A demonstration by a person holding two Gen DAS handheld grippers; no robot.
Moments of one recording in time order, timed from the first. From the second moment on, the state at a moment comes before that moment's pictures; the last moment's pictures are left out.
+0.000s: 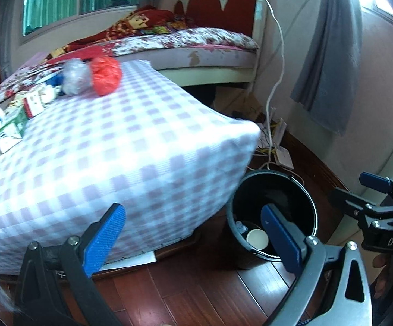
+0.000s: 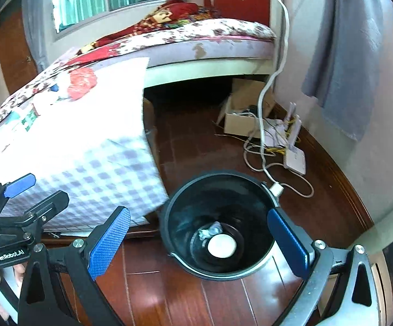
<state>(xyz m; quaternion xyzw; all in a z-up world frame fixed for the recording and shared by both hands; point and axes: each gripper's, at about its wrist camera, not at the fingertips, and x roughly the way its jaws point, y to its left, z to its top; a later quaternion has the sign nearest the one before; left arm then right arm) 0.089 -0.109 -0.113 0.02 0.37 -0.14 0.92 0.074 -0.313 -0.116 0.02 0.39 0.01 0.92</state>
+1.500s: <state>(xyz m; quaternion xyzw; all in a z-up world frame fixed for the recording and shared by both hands) 0.220 0.198 -0.102 -0.08 0.35 0.09 0.93 0.299 -0.065 -0.085 -0.03 0.40 0.15 0.90</state>
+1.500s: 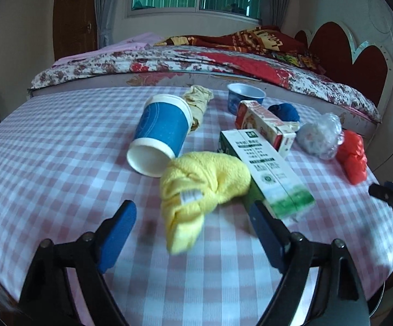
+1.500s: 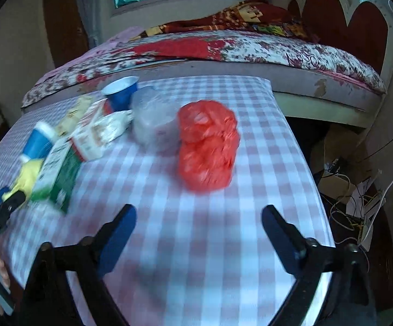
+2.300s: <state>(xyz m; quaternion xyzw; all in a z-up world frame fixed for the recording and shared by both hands) 0.210 0.200 -0.095 -0.08 0.36 0.08 0.93 0.310 -0.079 -0.087 -0.01 0.41 0.17 0.90</state>
